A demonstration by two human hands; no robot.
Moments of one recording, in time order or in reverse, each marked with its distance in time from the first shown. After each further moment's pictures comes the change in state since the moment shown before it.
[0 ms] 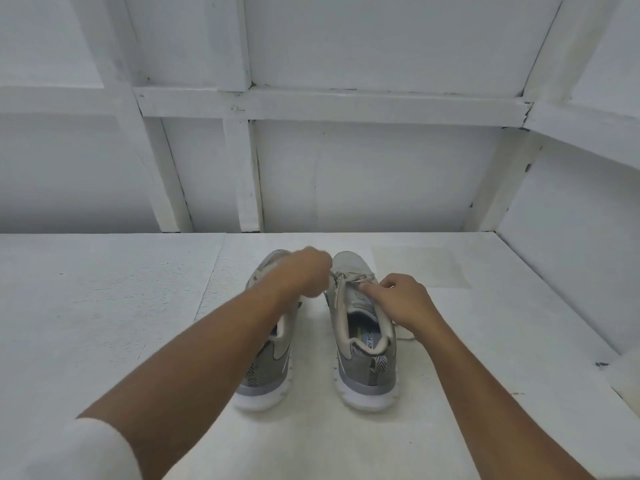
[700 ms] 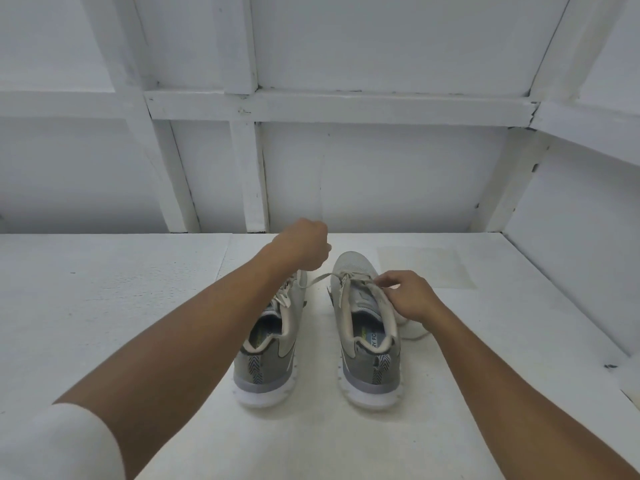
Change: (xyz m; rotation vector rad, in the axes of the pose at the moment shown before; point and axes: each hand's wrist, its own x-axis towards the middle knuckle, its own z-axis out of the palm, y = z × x) left_hand 0.000 -0.017 -0.033 -0.179 0.138 -0.070; right_hand 0.032 0.018 -0.002 -0.047 -0.093 -0.150
